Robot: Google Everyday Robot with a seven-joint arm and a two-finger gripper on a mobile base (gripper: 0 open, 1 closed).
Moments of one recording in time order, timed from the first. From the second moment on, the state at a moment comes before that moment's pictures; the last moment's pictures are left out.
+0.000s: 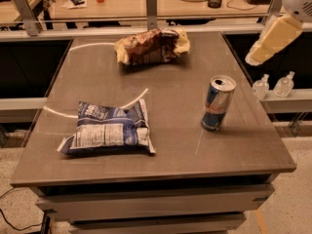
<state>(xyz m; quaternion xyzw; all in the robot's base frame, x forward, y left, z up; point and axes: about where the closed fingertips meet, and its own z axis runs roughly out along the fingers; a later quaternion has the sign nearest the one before) 0.559 -0.233 1.042 -0.51 0.77 -0.16 0.36</state>
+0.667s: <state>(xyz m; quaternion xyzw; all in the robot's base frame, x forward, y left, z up) 0.616 -0.214 1.035 -0.48 0.76 -0.09 0.43</state>
